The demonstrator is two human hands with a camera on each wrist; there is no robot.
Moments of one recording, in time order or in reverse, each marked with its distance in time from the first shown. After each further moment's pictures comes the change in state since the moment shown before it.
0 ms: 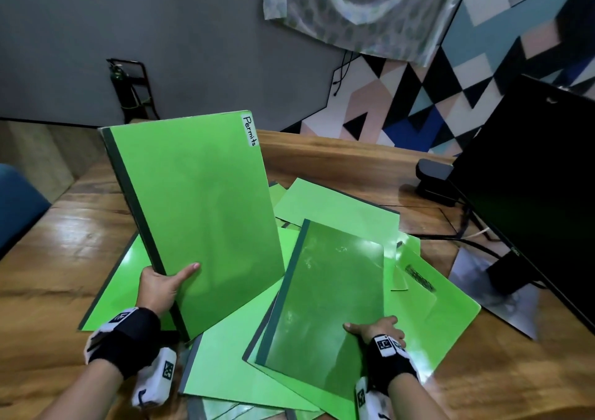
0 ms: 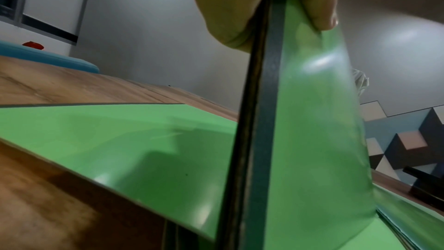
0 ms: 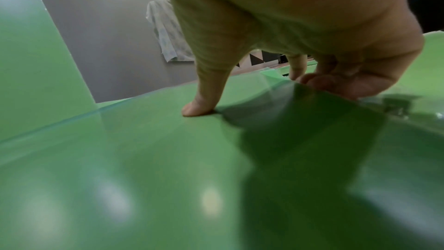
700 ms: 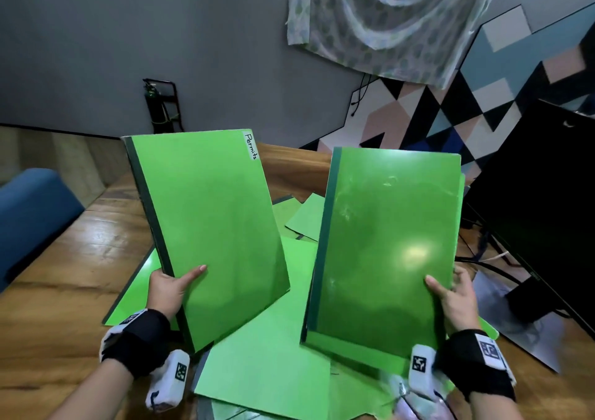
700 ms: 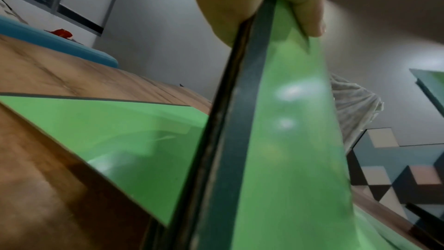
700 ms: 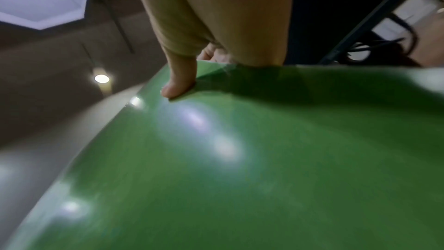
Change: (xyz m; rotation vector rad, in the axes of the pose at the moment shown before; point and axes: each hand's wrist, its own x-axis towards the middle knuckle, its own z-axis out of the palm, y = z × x) left_hand 0.000 -0.001 -0.013 -0.024 0.044 0.119; right_hand 0.011 -0.013 -0.130 1.025 -0.092 -0.668
